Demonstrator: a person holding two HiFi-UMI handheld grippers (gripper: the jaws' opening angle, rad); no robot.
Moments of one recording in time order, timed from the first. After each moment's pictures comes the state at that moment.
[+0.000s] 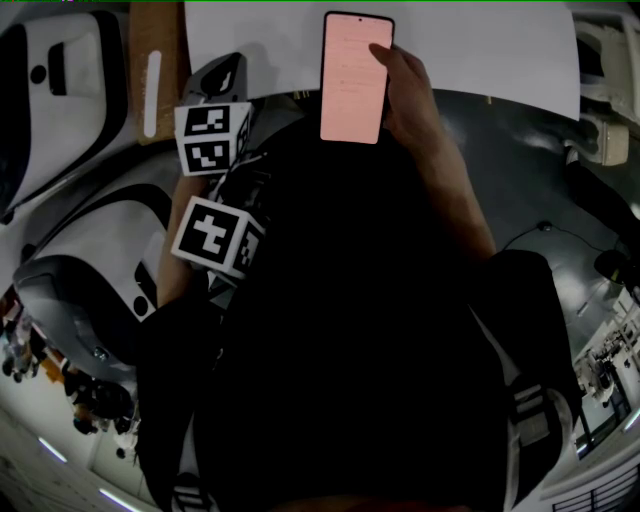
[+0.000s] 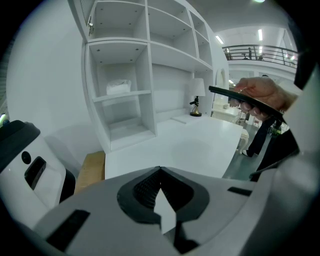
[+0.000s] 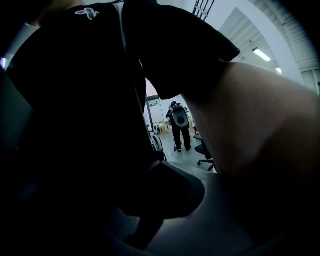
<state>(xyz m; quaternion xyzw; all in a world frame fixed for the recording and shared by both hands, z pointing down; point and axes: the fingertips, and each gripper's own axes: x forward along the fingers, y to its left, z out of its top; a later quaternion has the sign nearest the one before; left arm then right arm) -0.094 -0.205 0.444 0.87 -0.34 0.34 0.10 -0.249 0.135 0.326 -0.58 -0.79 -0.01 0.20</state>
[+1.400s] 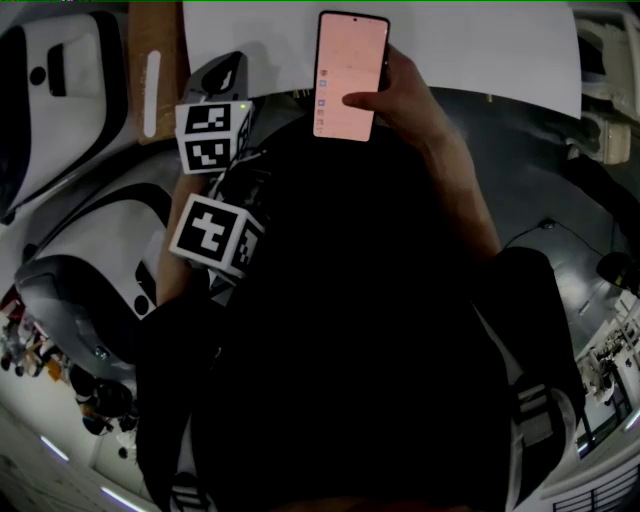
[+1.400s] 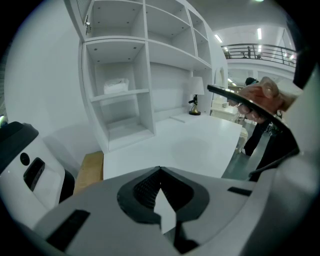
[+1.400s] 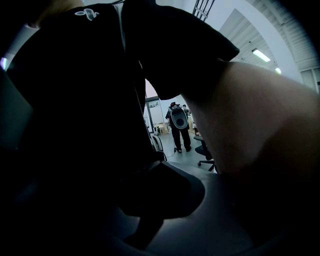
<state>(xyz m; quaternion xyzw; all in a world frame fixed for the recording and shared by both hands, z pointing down) -0.089 -0.205 0.445 0.87 -0.33 0.34 0.10 -0.245 0.133 0.322 -0.58 -0.79 -0.01 0.20</state>
